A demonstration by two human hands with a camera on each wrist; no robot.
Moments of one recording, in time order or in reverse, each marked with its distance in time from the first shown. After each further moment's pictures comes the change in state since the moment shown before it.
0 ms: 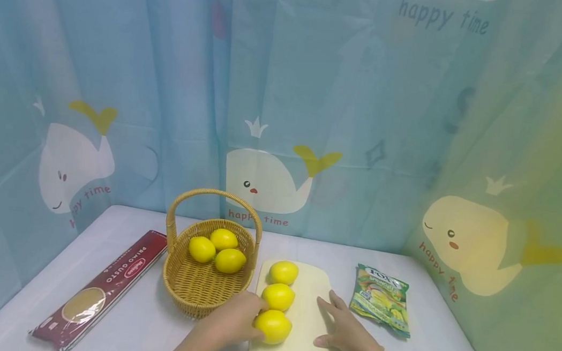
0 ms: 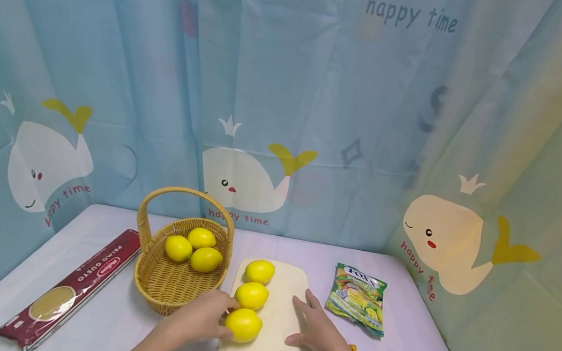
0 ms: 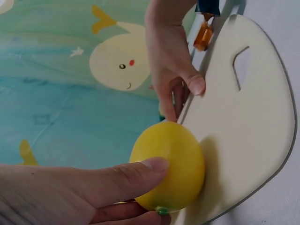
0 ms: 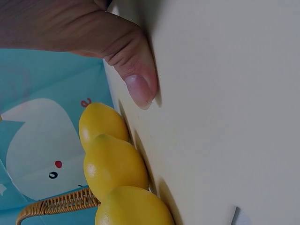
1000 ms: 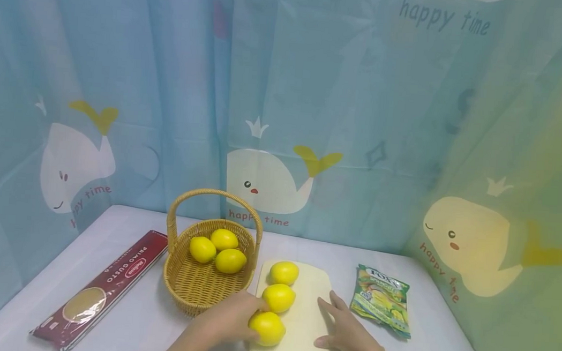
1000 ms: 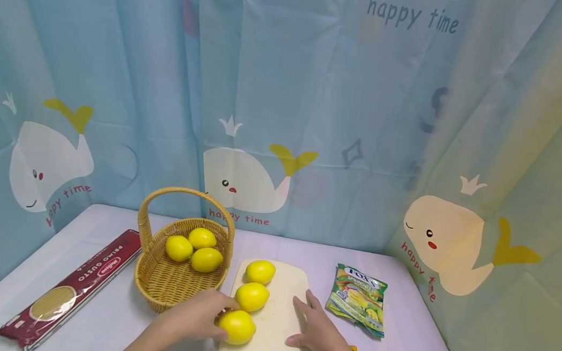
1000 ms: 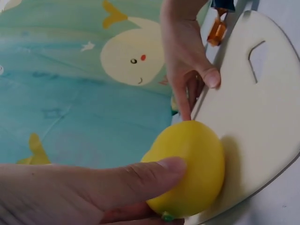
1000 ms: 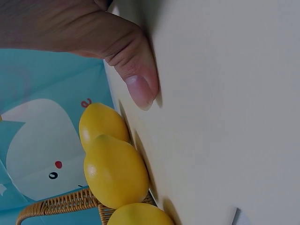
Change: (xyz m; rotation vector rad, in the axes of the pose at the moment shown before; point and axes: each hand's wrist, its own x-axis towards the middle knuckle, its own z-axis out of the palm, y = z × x) left_hand -0.005 -0.004 -0.009 -0.019 -0.017 0.059; right_hand 0.001 0.001 0.001 -0.011 0.009 -0.017
